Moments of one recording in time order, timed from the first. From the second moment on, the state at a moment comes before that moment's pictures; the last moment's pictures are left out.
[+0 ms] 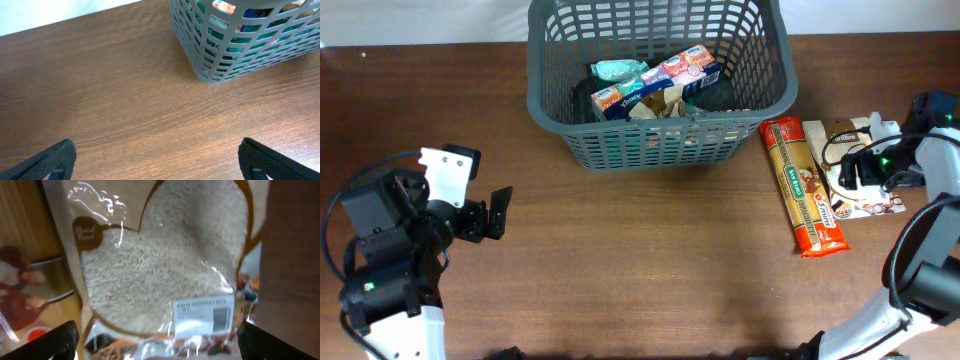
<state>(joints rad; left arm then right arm) 0.35 0.98 1.05 -0.83 0.41 0.47 -0.46 1.96 1.46 -0.92 -0.04 -0.48</state>
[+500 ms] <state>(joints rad) 0.35 0.98 1.05 -0.87 0.39 0.47 -0.46 2.11 1.48 -0.81 -0.03 -0.57</state>
